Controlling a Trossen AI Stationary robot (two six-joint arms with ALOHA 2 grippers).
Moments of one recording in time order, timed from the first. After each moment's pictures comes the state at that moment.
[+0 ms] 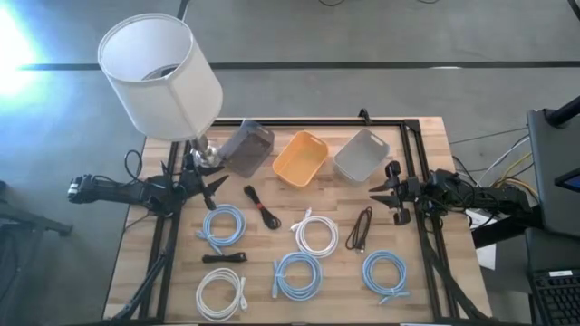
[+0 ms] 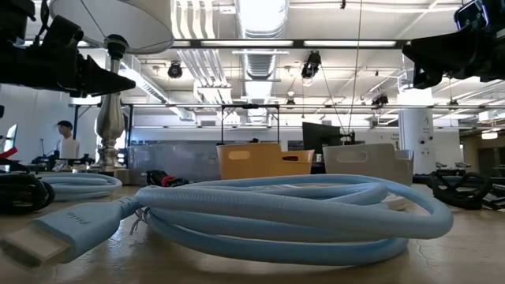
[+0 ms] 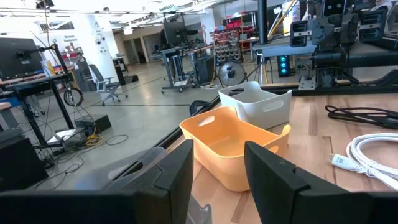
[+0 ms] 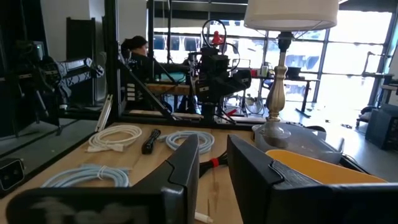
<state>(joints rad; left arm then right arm) -0.12 0.14 0.01 0.10 -0.60 0.18 -0.05 0.02 0.01 0.13 -0.13 0.00</state>
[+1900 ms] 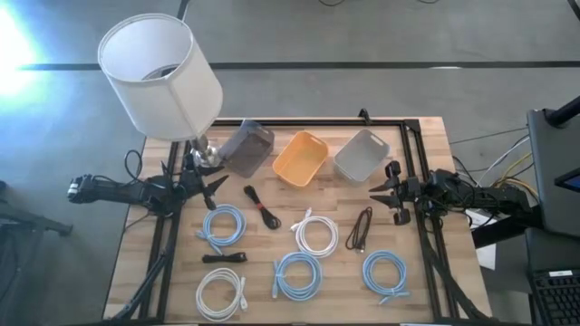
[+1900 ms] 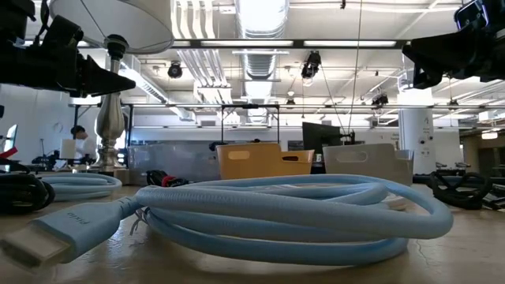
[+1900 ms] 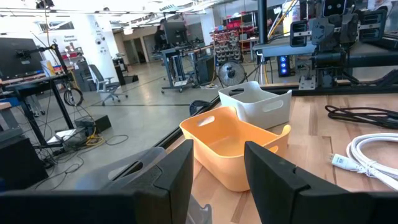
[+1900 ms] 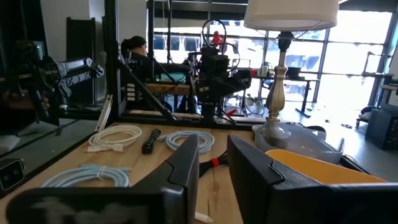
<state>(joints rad) -0.12 0.14 0.01 0.10 -0.60 0.18 -0.05 0.02 0.01 0.13 -0.13 0.00</state>
